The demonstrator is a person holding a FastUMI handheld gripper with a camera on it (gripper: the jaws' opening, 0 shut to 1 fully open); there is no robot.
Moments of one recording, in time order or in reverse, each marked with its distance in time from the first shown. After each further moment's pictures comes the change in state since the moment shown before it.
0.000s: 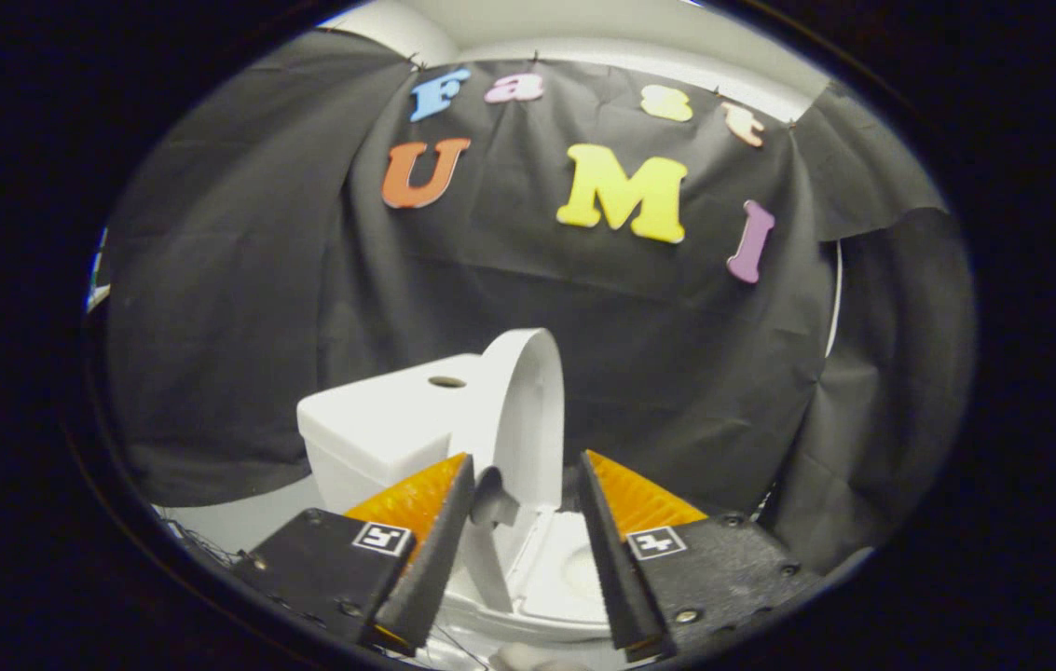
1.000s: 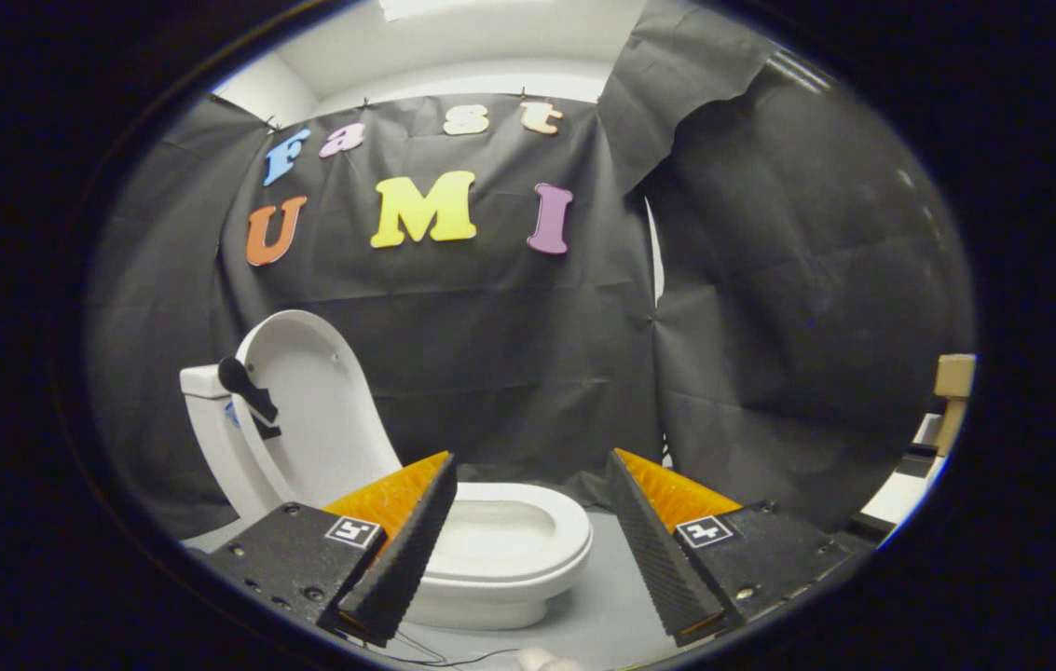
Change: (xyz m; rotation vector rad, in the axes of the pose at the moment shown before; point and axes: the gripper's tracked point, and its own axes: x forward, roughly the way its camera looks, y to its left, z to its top) arm -0.115 -0.259 -0.135 0.260 -0.085 -0.277
